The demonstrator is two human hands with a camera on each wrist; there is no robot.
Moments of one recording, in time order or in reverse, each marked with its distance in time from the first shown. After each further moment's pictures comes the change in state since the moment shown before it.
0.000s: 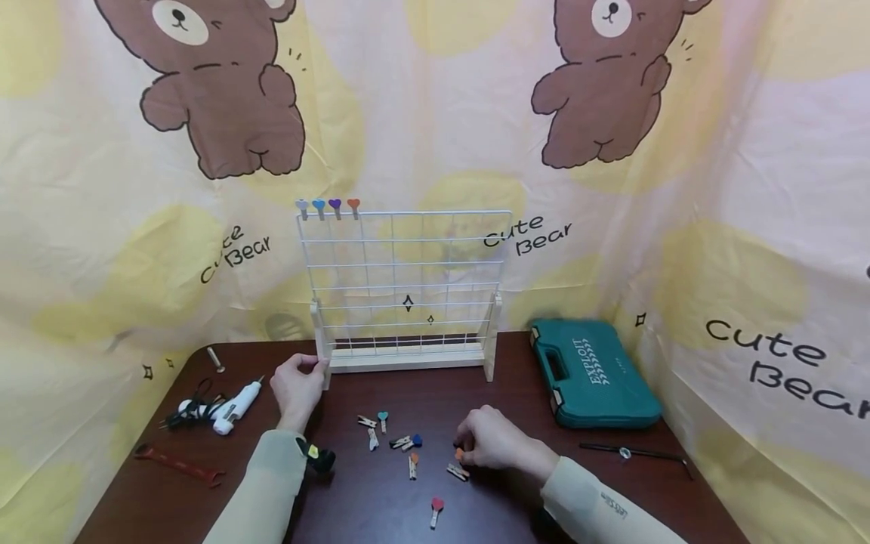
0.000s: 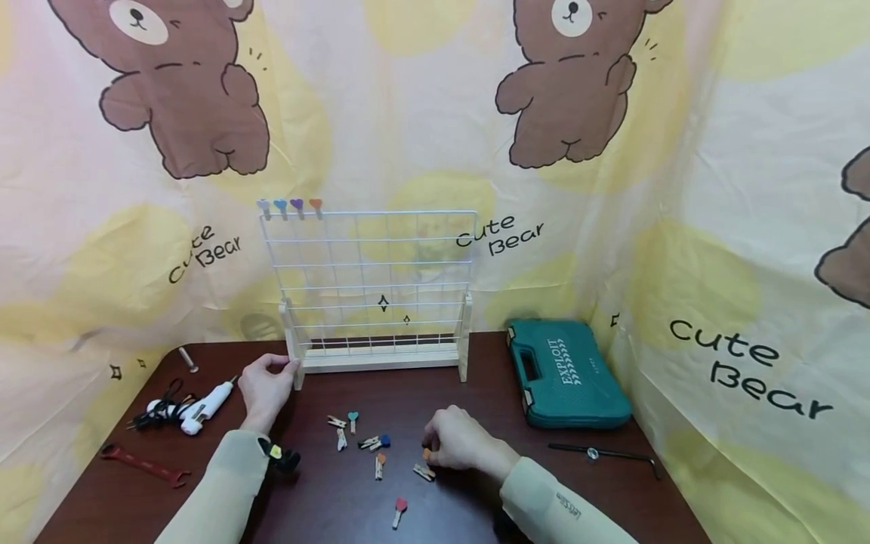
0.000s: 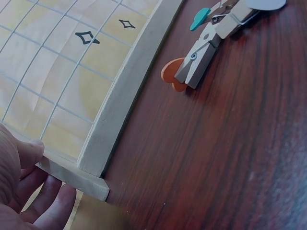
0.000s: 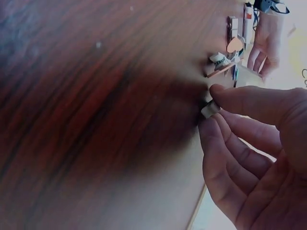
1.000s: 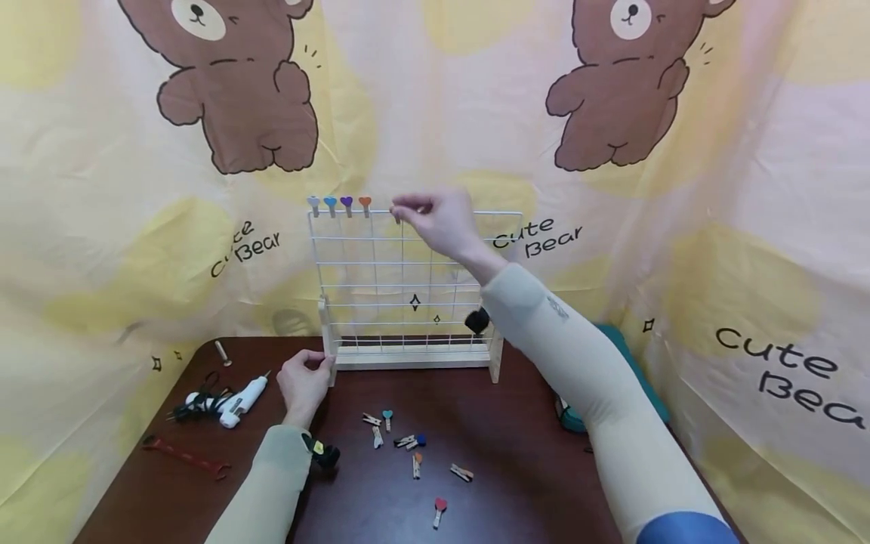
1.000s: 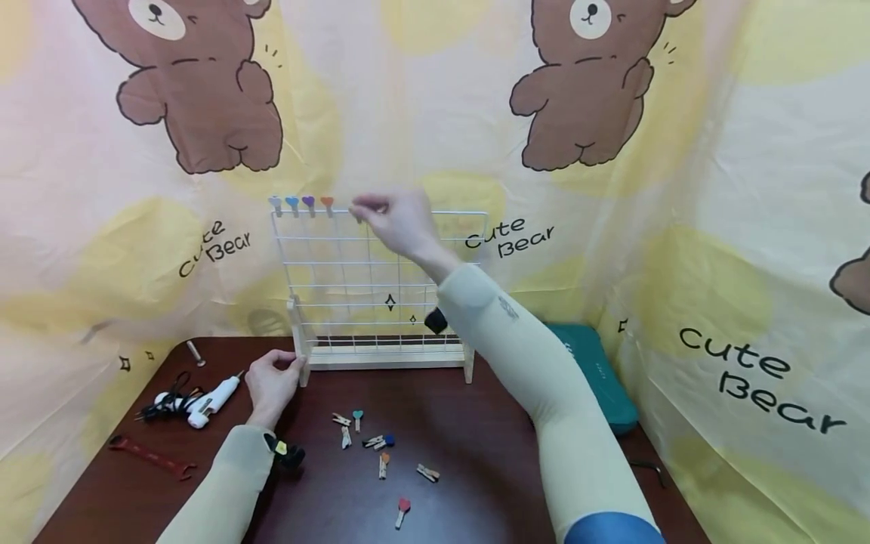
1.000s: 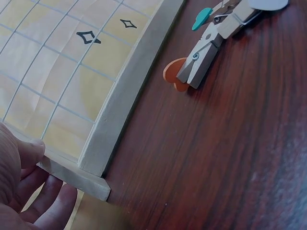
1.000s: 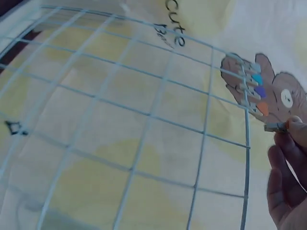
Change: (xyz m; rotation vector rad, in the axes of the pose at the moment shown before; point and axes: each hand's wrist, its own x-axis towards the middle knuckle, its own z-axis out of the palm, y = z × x) left_hand 0.004 -0.002 0.002 0.001 -0.004 -0.020; right_hand 0.163 -0.143 -0.256 0.296 0.655 -0.207
